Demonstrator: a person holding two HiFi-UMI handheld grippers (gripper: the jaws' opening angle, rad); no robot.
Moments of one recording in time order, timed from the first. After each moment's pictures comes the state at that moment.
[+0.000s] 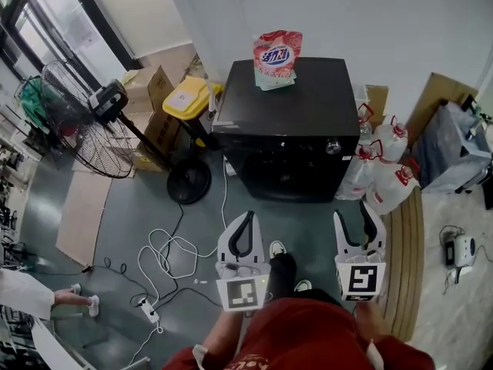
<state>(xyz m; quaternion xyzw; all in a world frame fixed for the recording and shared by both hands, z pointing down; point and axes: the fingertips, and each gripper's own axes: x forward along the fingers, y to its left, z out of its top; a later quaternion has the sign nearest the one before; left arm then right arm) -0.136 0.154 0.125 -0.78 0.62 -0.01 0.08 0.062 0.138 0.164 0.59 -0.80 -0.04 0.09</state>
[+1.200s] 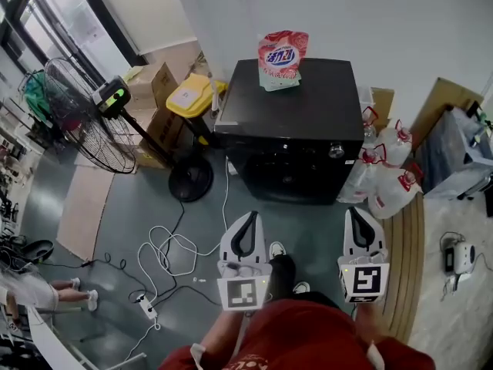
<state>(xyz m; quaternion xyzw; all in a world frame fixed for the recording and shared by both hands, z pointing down) -0.128 0.139 0.127 -0.78 0.62 0.00 0.07 0.068 0.119 0.165 0.57 -0.82 -0.04 0.09</state>
